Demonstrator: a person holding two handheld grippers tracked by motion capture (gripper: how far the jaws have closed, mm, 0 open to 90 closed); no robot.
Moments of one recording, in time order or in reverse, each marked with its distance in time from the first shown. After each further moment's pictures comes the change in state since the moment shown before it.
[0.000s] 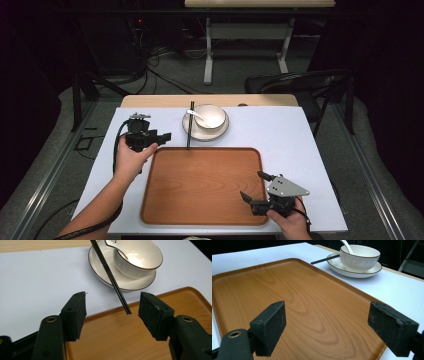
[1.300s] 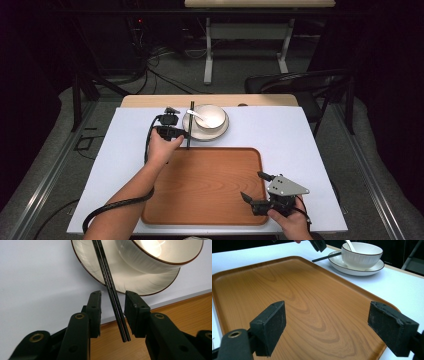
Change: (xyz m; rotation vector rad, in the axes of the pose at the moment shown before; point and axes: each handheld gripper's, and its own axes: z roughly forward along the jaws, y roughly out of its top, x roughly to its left) left arm -0.023 0.021 0.095 0.213 0.059 -0.085; right arm -0.003 -0.001 0.000 0.015 0.016 -0.001
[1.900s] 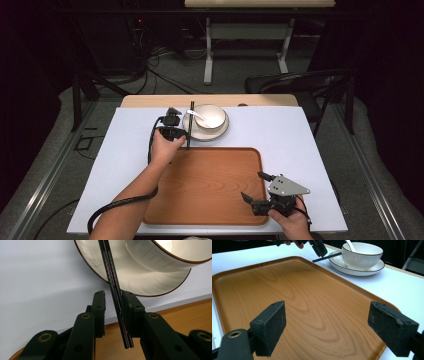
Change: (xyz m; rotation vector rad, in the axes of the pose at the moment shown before) left arm 0.001 0.002 0.014 0.043 0.001 -0.050; right arm 0.000 0.000 -0.001 -0.001 0.005 0.004
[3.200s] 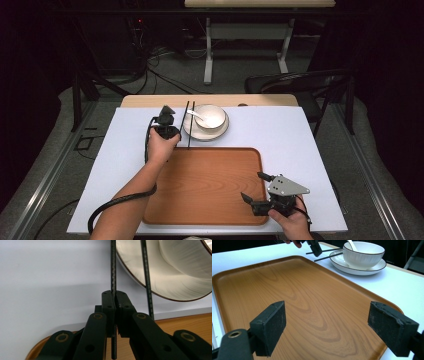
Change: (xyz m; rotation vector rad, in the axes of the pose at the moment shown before) left arm 0.024 0.005 -0.001 0.056 0.063 -0.121; right arm 0.000 0.000 0.000 0.003 0.007 0.000
